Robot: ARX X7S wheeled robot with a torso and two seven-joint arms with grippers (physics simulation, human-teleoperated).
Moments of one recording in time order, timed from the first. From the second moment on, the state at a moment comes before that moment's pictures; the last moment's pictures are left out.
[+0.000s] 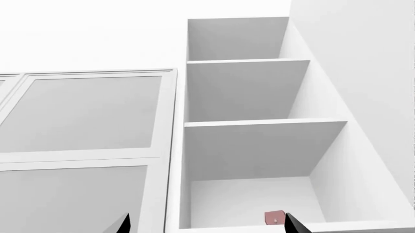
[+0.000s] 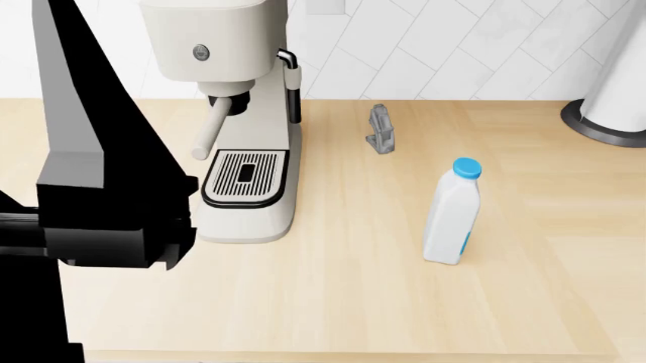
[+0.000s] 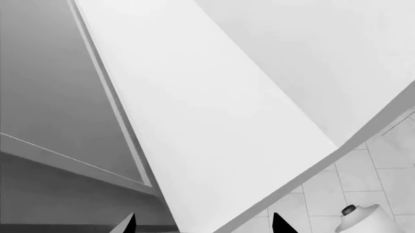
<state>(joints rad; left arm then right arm) -1.51 -1.04 1.53 1.03 -0.47 -0.01 -1.51 0.49 1.20 0.29 -0.61 1.54 -0.17 0.81</state>
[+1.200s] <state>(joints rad) -1.46 -1.05 1.50 1.01 -0.45 0.03 -1.48 1.93 0.65 -0.67 -0.04 1.17 0.50 0.61</state>
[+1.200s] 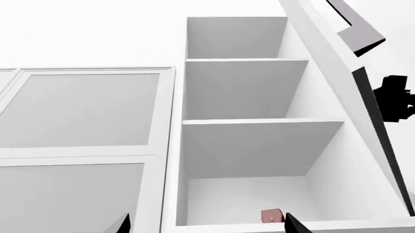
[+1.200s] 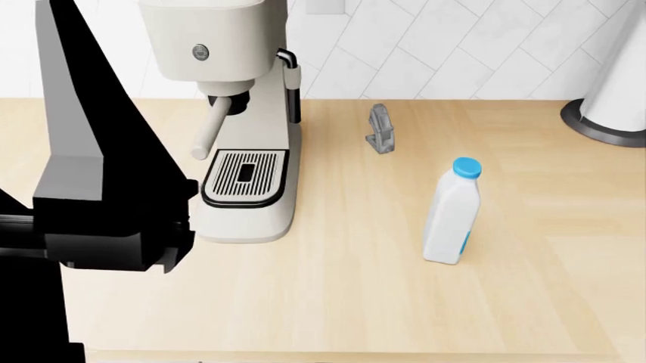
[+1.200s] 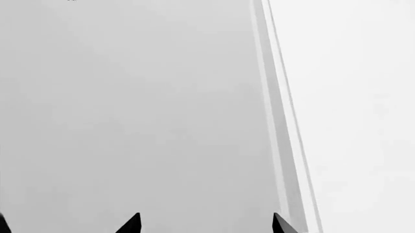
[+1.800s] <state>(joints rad) -1.57 -1.34 1.64 1.04 -0.45 0.13 -1.55 1.88 0.30 -0.70 0.45 0.81 0.22 0.32</state>
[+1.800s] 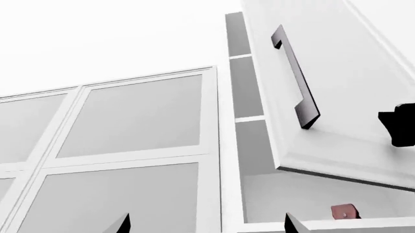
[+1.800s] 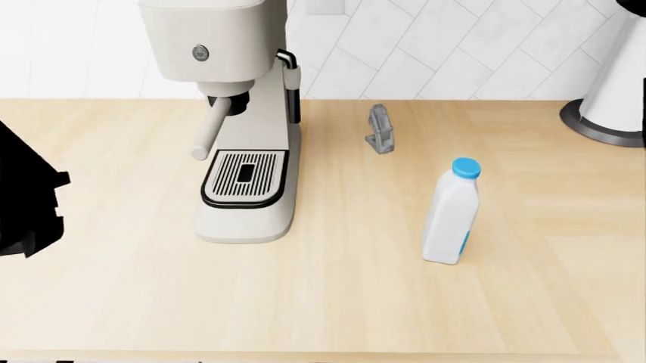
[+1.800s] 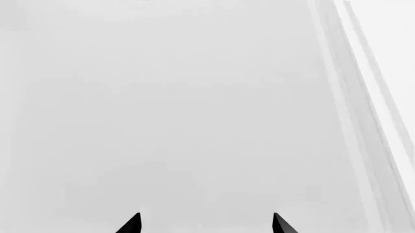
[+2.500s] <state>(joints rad) -1.75 -1.56 1.75 1.05 -0.52 0.09 -1.57 1.87 0.03 -1.35 1.11 1.39 -0.36 0.01</state>
